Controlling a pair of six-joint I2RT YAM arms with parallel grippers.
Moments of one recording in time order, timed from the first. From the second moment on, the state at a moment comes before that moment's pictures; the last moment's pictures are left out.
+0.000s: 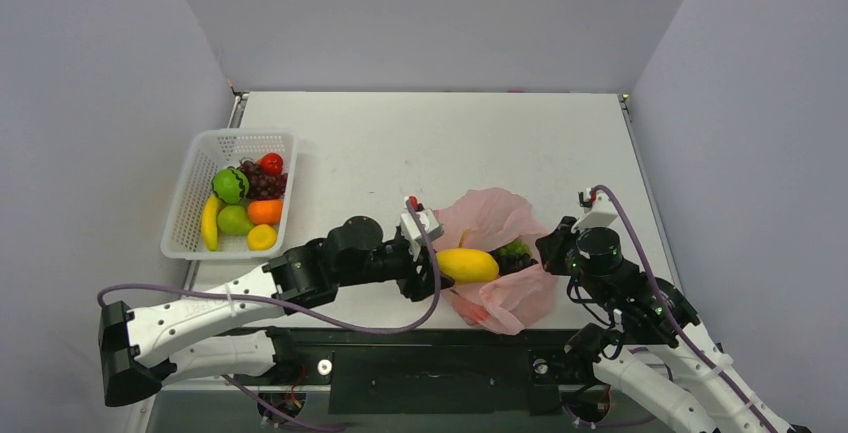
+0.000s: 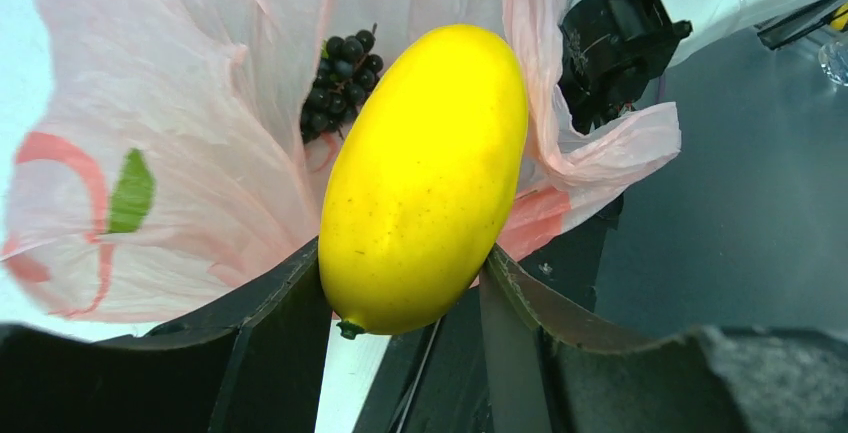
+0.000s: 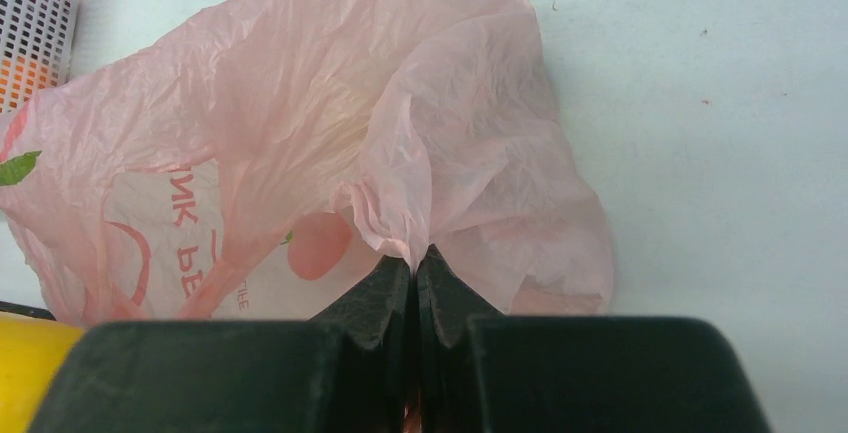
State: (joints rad) left arm -1.14 1.02 0.88 -0.22 0.13 -0.23; right arm 0.67 0.54 0.79 -0.81 0.31 0.59
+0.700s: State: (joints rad) left arm -0.83 0.62 0.81 -0.49 -1.09 -0.42; right arm 0.67 0.54 0.78 -0.78 0.31 0.56
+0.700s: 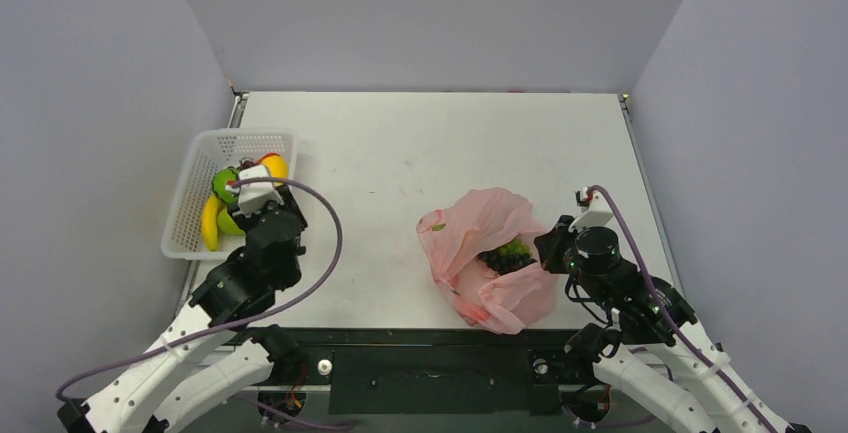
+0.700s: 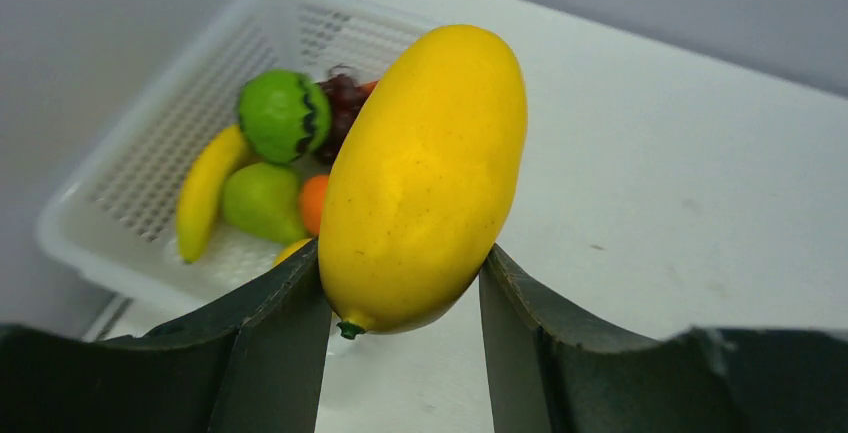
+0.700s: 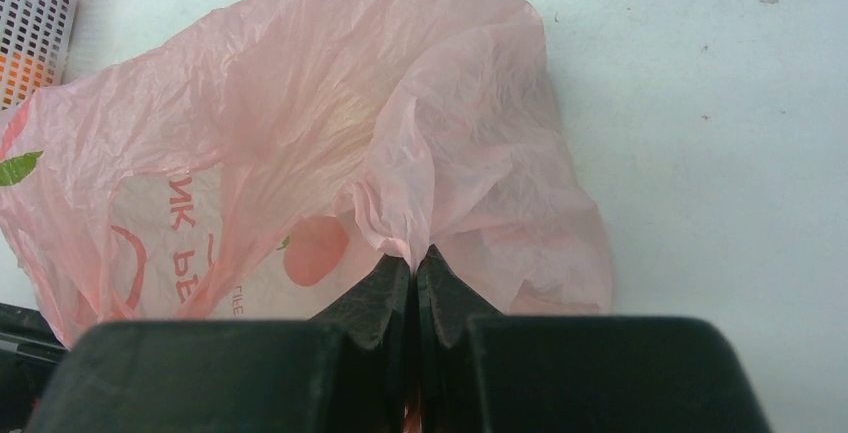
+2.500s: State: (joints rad) left arm 0.22 1.21 0.86 -0.18 0.17 -0.62; right arm 0.66 0.53 0.77 -0.76 0.31 0.54
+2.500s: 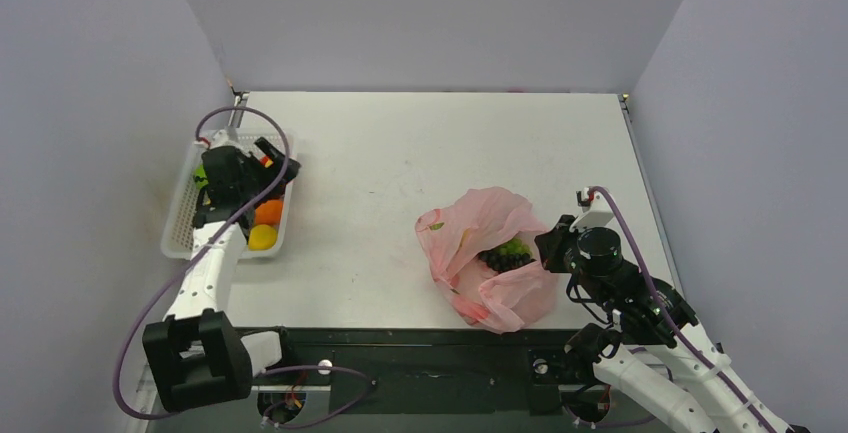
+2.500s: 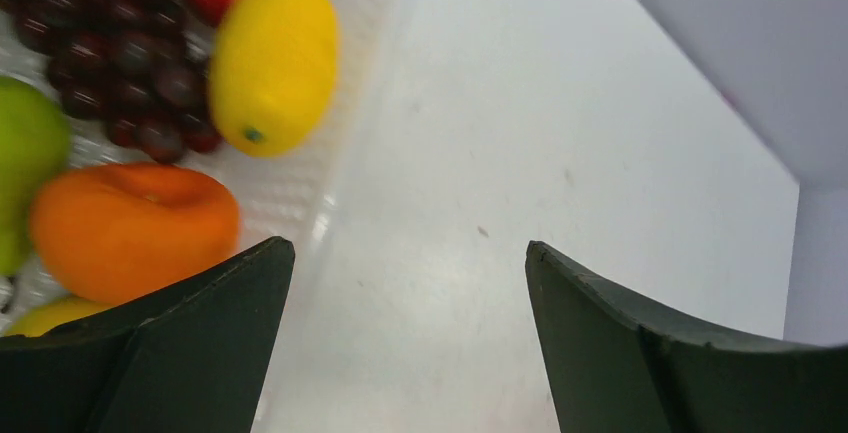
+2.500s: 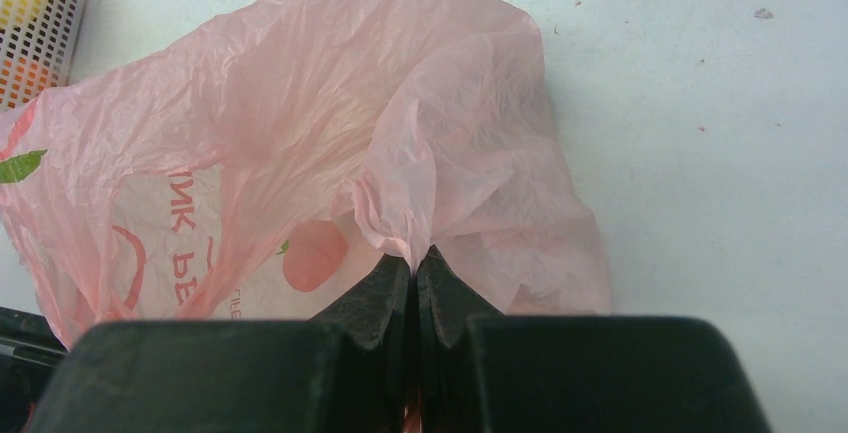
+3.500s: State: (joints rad) left arm -1.19 1.28 1.09 -0.15 -0.03 -0.59; right arm 0.66 0.59 0.69 -0.76 0.26 0.60
